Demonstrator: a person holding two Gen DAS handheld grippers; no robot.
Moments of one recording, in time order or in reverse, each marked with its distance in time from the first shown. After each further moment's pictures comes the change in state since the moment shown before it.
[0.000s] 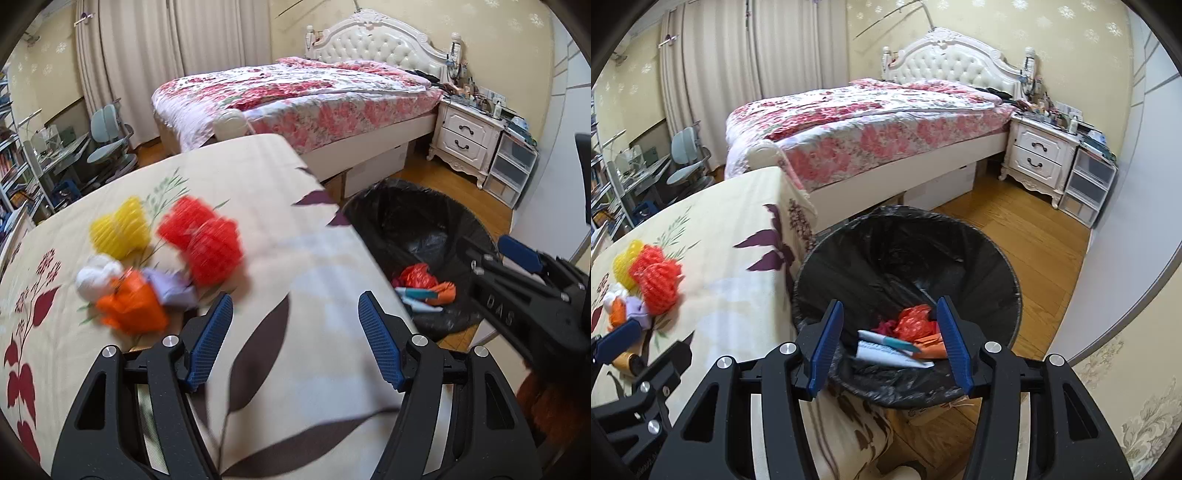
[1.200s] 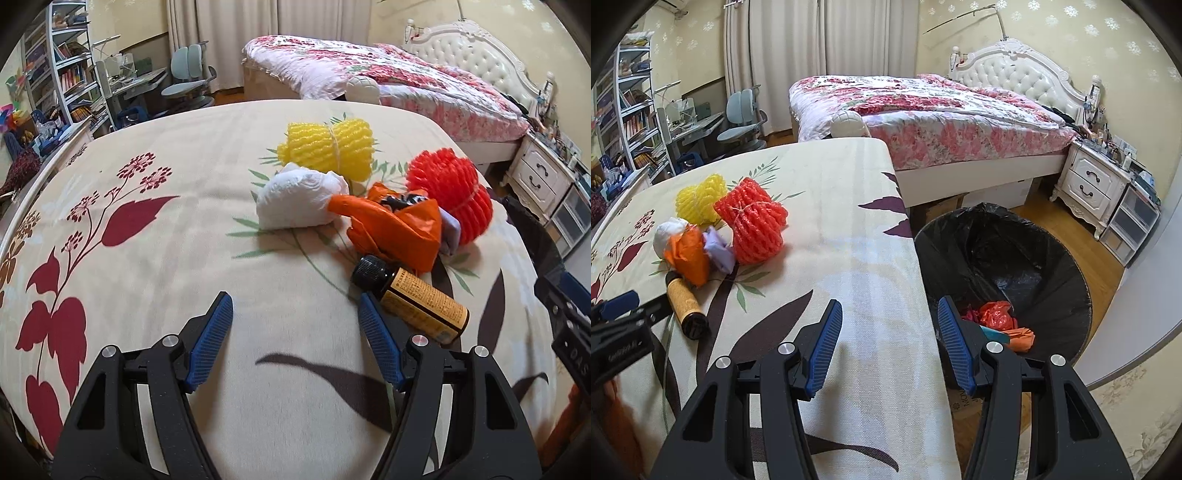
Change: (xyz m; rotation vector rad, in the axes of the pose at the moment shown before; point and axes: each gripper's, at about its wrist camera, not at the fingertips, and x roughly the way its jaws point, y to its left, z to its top) left arm 0.004 0.145 -0.038 -0.273 0.097 0.177; right arm -0.014 0.089 -0.023 -0.187 0.029 0.120
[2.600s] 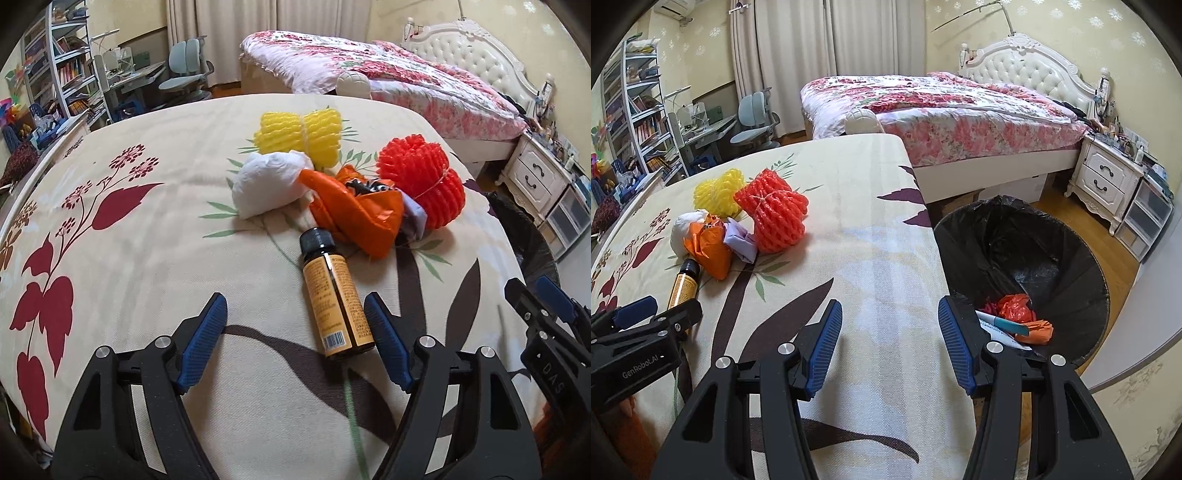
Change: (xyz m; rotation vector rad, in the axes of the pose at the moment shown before) left arm -0.008 -0.015 -0.011 -0.018 0.020 -0.022; right arm 0.001 0.003 -0.008 0.015 -0.001 0.065
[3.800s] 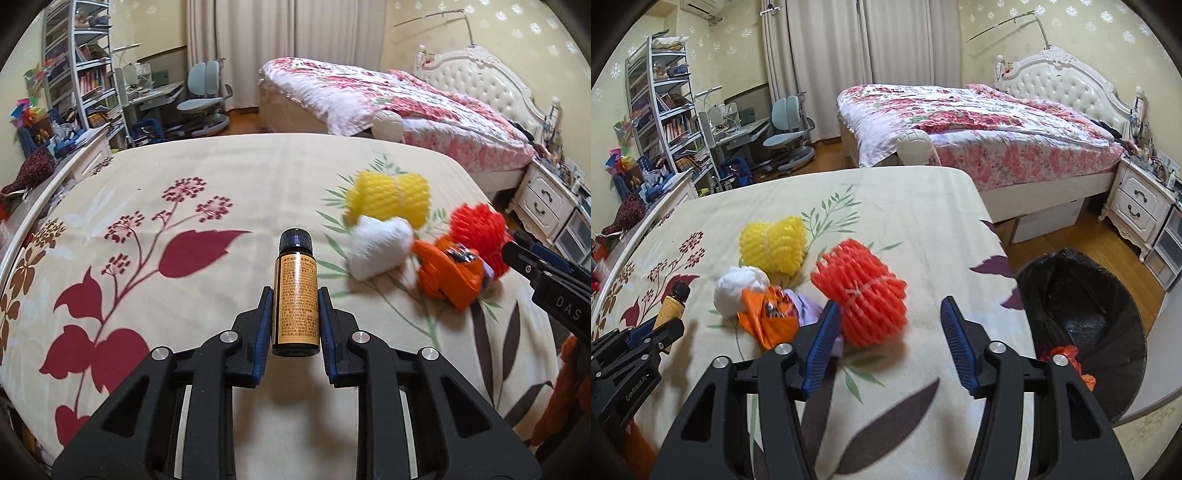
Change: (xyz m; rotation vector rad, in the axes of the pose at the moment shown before) left arm -0.015 0.079 0.025 -0.034 -0.115 0.034; right arm 0.024 0.065 0.060 -0.056 -0.026 0.124
